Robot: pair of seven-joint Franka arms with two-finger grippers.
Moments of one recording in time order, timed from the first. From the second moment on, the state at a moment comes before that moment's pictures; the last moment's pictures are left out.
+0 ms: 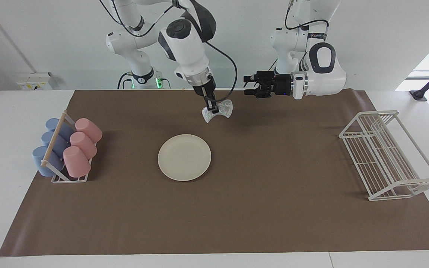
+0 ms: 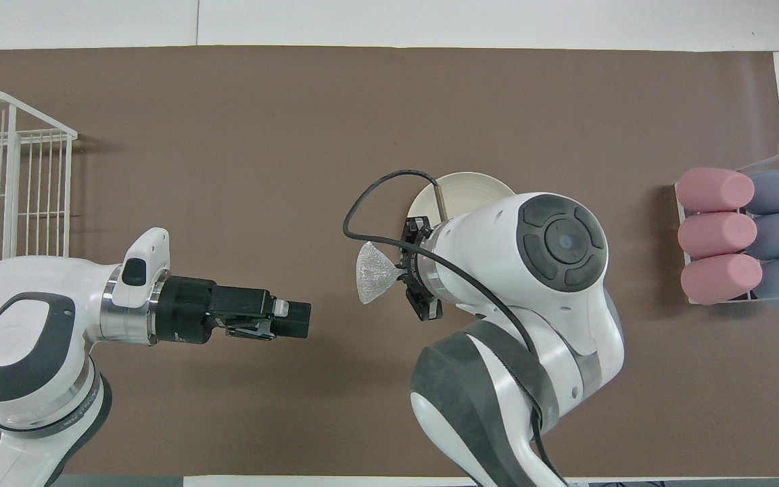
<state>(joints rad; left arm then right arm) -0.26 -0.20 0.04 -2.38 -1.42 1.69 0.33 0.44 0.06 0.12 -1.97 0.28 2.21 1.85</state>
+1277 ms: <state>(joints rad) -0.14 -0.21 0.04 -2.23 -0.37 1.70 0.10 0.22 0.24 0.12 -2.19 0.28 2.61 1.21</state>
